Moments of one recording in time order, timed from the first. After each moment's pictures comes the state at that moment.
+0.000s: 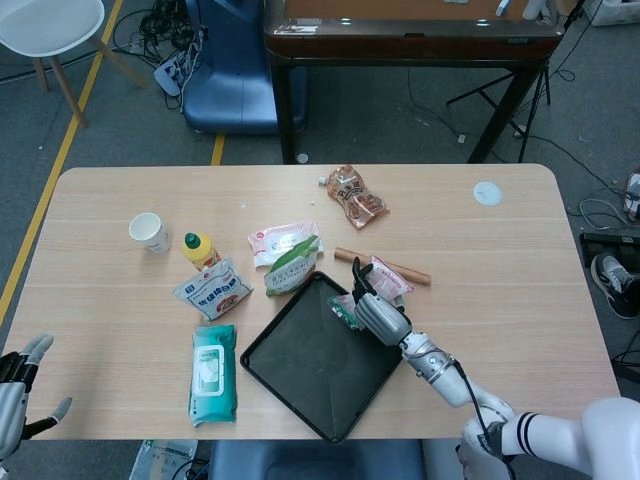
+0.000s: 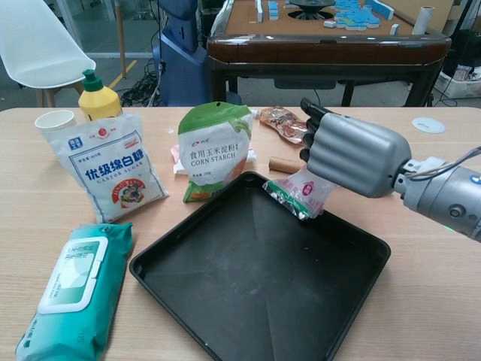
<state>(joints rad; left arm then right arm) 0.06 -1.16 0.02 -1.59 1.55 1.59 0.00 0.67 -1.65 0.06 -1.28 -1.60 1.09 -1.52</state>
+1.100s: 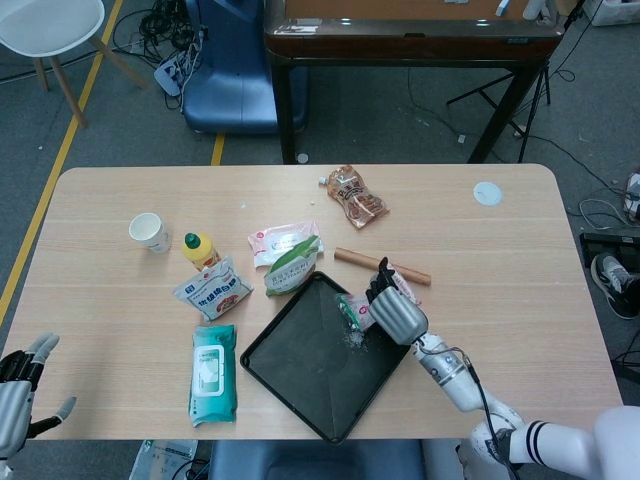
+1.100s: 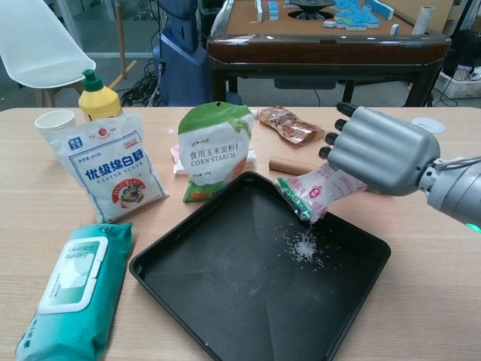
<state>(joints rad) 0.06 -1.16 0.02 -1.61 1.55 1.58 0.03 0.61 -1.64 0.06 -1.30 -1.54 1.13 -1.21</state>
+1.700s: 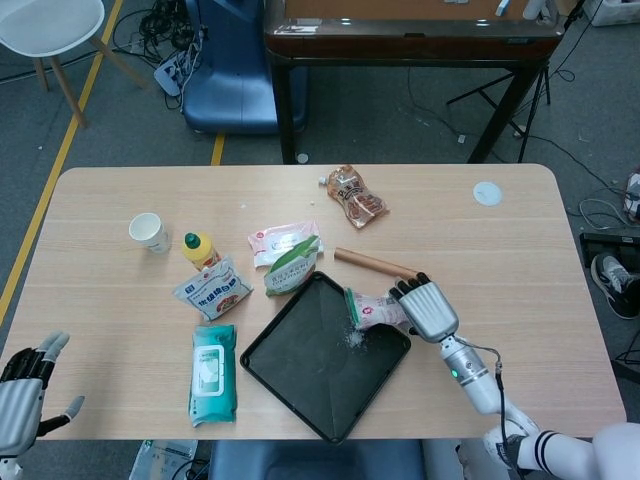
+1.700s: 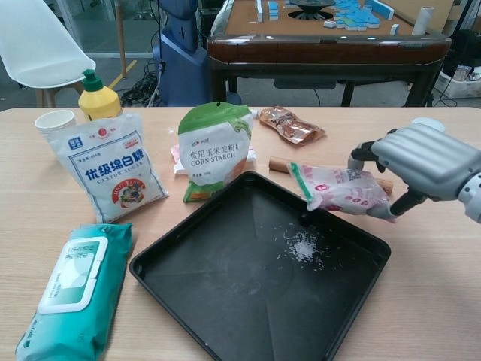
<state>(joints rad) 0.05 -1.15 0.02 -1.68 1.56 1.57 0.13 0.53 -1.68 0.04 -1.11 -1.53 1.20 -0.29</state>
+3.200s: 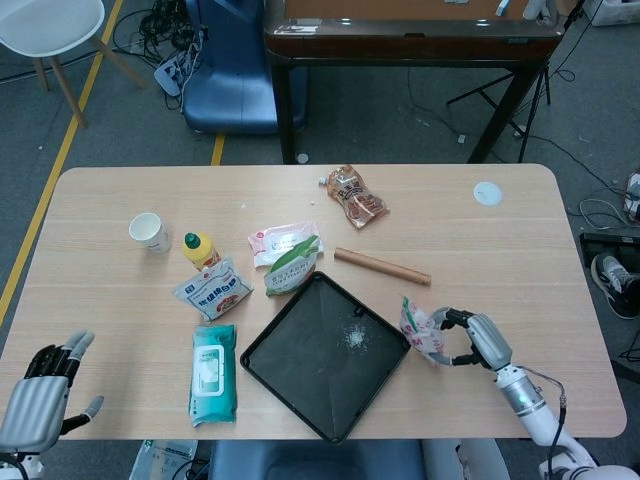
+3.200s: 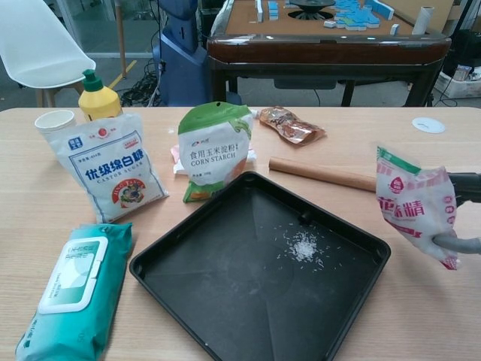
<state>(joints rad) 0.03 -1.15 0.04 -1.80 1.58 1.55 0.29 0.33 -1.83 -0.11 -0.48 -1.68 1.44 1.09</state>
